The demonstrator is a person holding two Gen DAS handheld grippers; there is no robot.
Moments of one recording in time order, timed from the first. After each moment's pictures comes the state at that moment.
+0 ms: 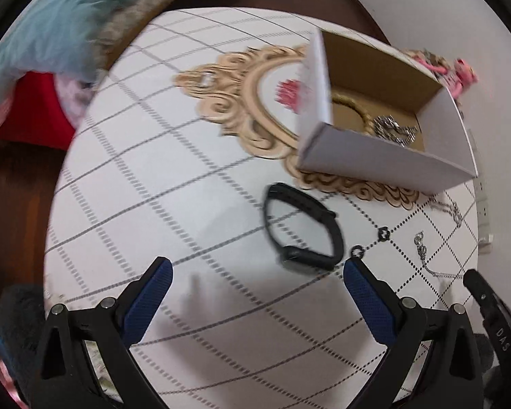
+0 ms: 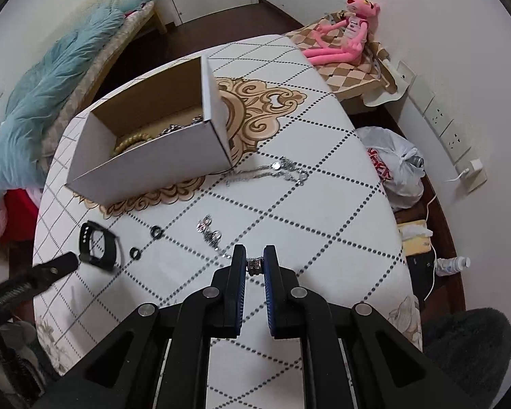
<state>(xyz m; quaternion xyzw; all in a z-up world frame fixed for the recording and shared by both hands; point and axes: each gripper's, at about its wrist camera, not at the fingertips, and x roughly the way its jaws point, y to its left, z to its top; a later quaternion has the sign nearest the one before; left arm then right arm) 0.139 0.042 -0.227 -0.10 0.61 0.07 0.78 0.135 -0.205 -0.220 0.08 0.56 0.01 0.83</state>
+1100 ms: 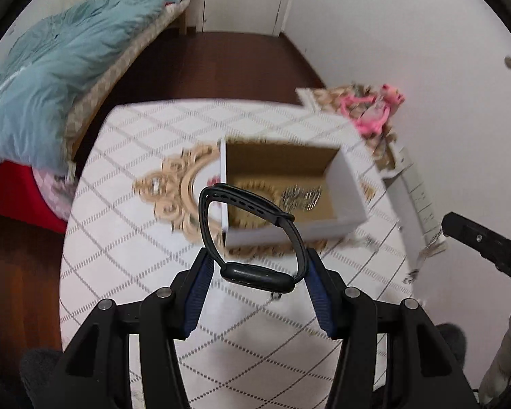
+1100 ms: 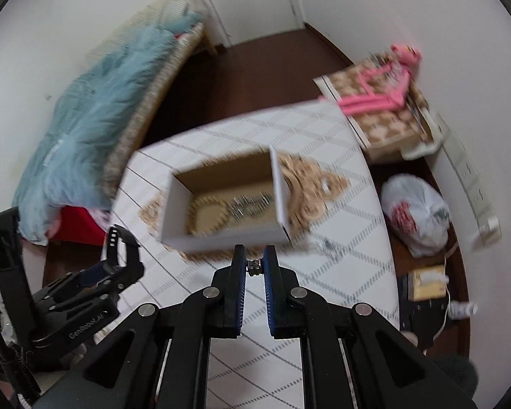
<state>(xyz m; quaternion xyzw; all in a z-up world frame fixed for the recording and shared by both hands) 0.146 0.024 -0.110 -0.09 0.50 -0.04 0.86 0.165 -0.200 -0.097 0.09 0.51 0.12 0.85</state>
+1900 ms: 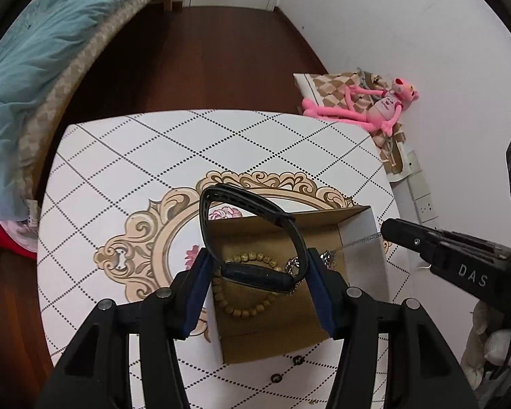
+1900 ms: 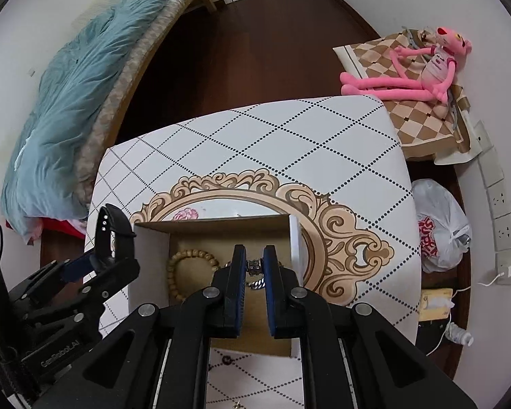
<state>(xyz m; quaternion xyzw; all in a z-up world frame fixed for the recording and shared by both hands) 0.283 0.028 -0.150 -0.10 0.57 -0.07 0.82 0.330 -0.163 -0.169 0.07 0.60 0.13 0.79</state>
